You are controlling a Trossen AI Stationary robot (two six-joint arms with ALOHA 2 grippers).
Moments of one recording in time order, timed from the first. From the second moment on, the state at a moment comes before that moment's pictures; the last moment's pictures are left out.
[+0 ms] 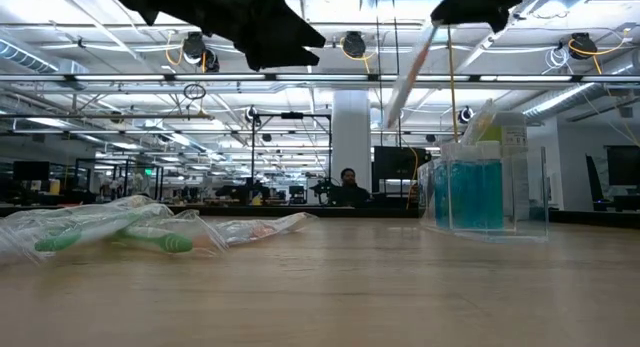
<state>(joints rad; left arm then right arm) 0.00 1.41 0.85 0.27 -0.11 0.04 0.14 0.86 0.82 -0.31 0.53 0.19</state>
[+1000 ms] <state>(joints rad) 0.00 1.44 0.84 0.30 -0.11 0.03 0.14 0.94 0.82 -0.52 0.56 0.39</state>
